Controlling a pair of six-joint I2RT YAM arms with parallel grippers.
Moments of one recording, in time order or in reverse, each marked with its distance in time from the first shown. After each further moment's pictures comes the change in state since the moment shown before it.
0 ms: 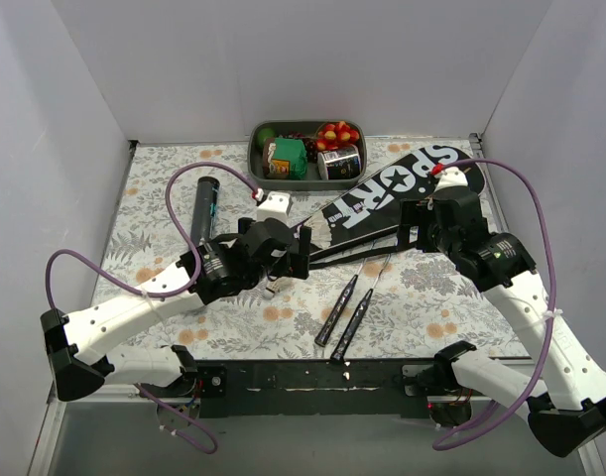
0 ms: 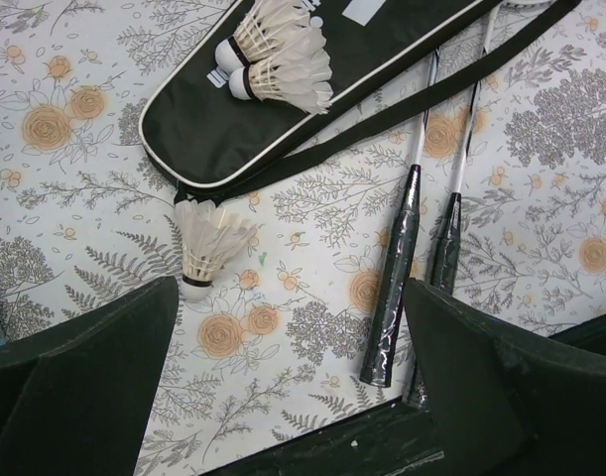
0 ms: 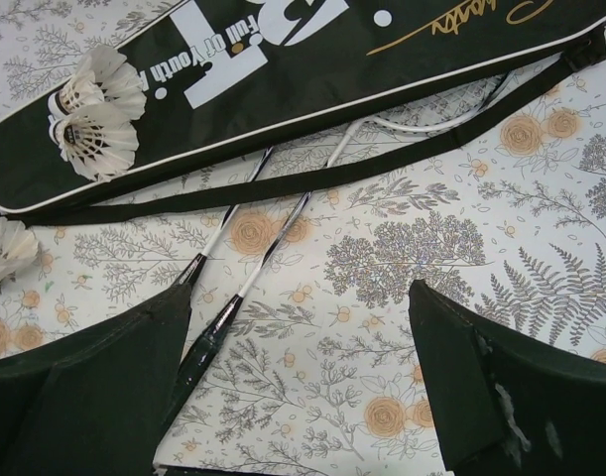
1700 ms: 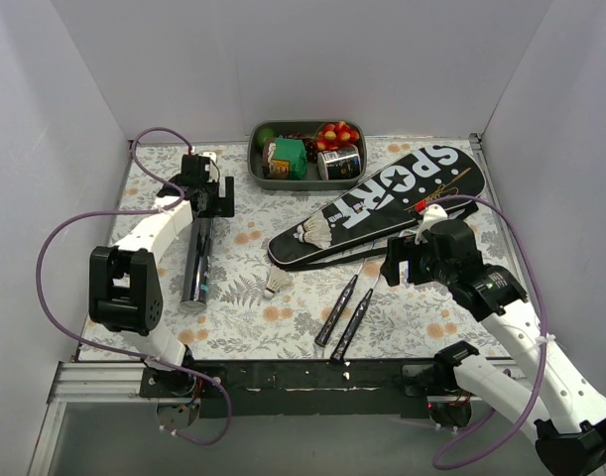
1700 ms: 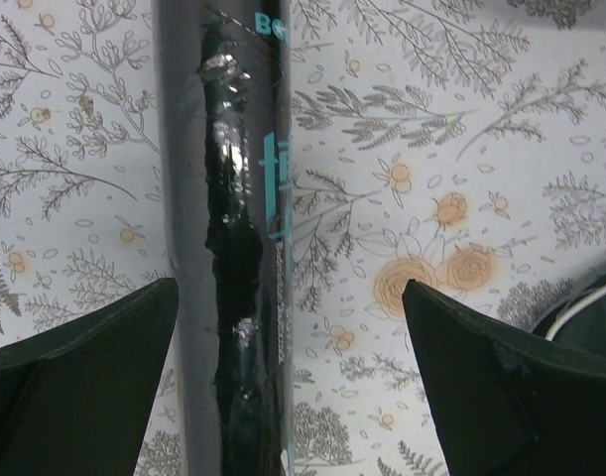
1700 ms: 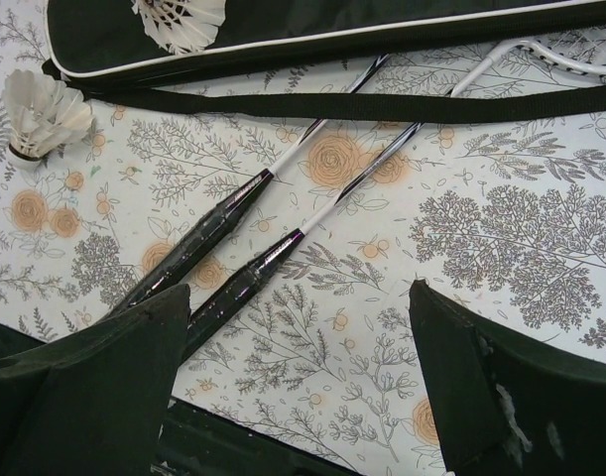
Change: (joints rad) left arm 0.886 0.428 0.000 0.301 0.326 0.510; right arm 0.000 -0.172 -0.317 0.131 -0.285 -0.053
